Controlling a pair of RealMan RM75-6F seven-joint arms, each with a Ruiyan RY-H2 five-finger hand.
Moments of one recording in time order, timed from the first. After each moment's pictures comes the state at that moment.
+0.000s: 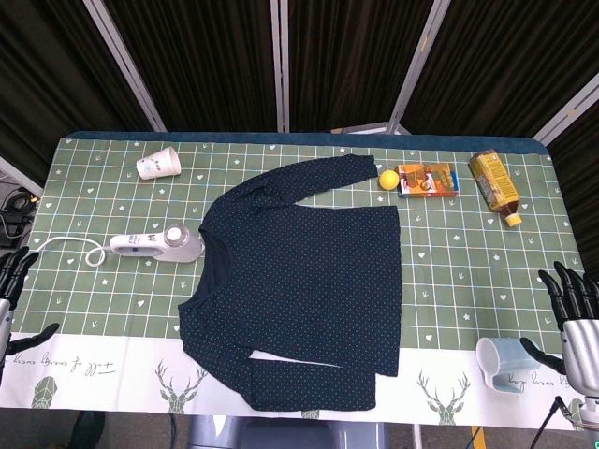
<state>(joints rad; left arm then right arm) -0.07 -0.99 -0.04 -1.78 1.53 1.53 0.05 0.01 -1.06 0.07 -1.64 -1.60 1.63 0.01</state>
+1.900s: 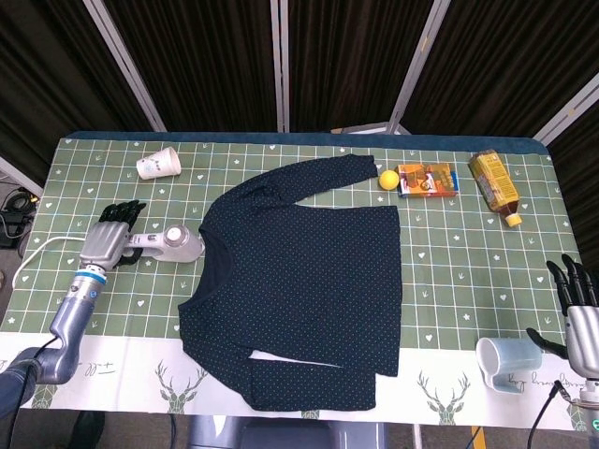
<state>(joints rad) -0.59 -1.56 -0.20 -0.95 1.25 0.86 -0.06 0.05 -1.09 0.11 -1.59 -1.47 1.53 0.01</state>
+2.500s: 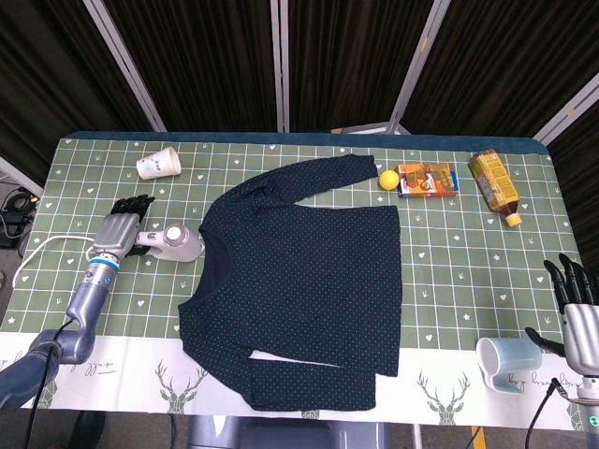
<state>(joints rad) -0.68 -1.67 -0.21 -0.75 1.24 0.75 -0.12 0.06 -1.09 0.11 -1.58 -1.45 1.51 -0.01</state>
